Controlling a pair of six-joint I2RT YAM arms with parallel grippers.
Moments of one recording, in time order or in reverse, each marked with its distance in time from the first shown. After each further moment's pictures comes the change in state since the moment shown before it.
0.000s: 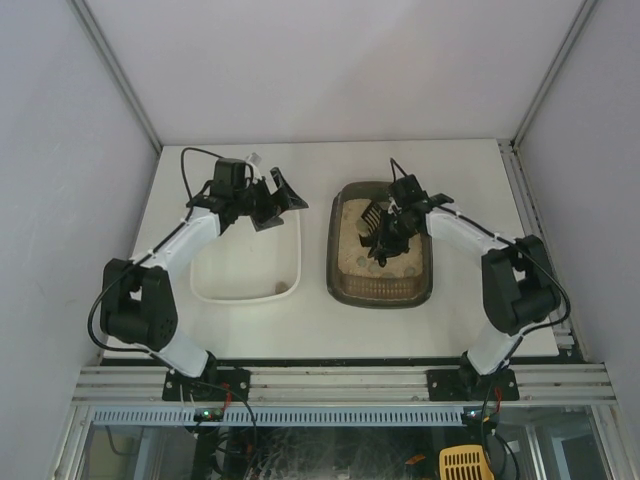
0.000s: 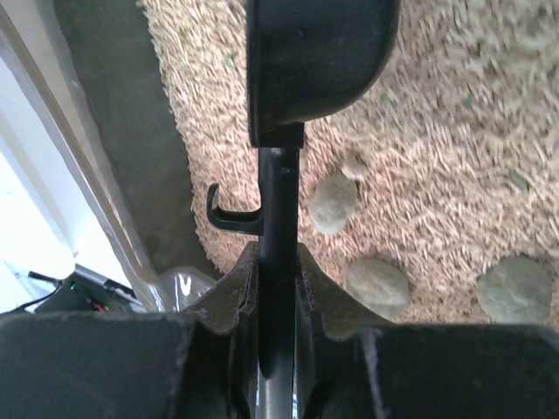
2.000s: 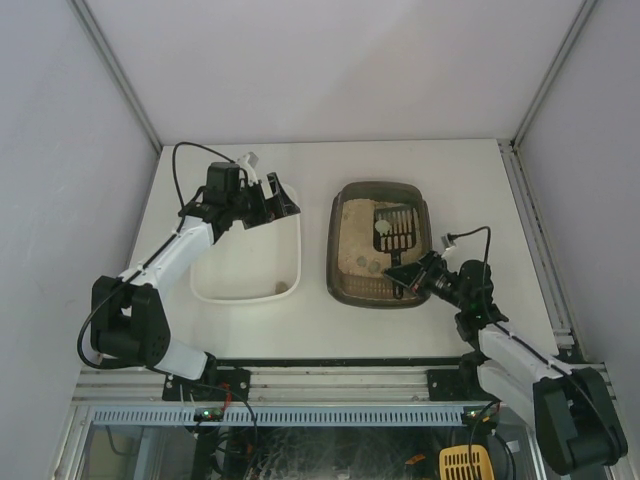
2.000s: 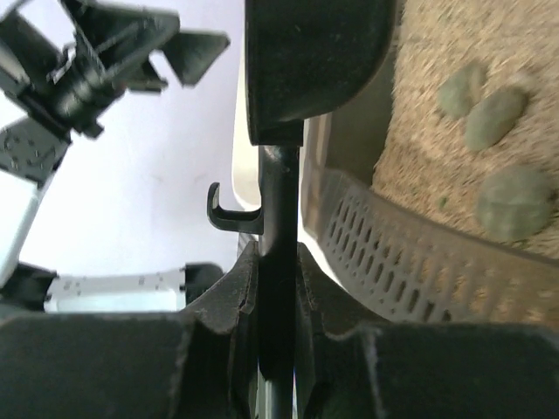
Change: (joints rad) left arm 0.001 -0.108 -0.060 0.000 -0.082 0.198; right arm -0.204 -0.847 -1.098 1.231 -0.331 0.588
